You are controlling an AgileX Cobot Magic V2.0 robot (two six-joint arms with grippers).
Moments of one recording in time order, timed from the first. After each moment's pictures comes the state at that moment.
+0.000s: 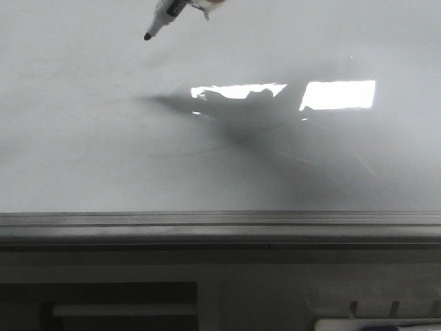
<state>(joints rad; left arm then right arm) -0.71 0.55 -0.34 0.52 -0.07 -0.23 0.69 1.12 -0.94 0.60 0.38 -0.86</state>
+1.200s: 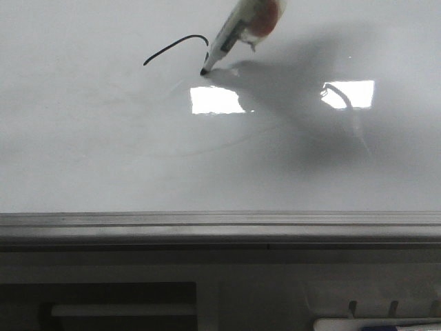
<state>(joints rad) -0.71 0.55 -0.34 0.50 -0.07 -0.23 0.53 1.19 -1.02 0.56 0.55 -0.85</state>
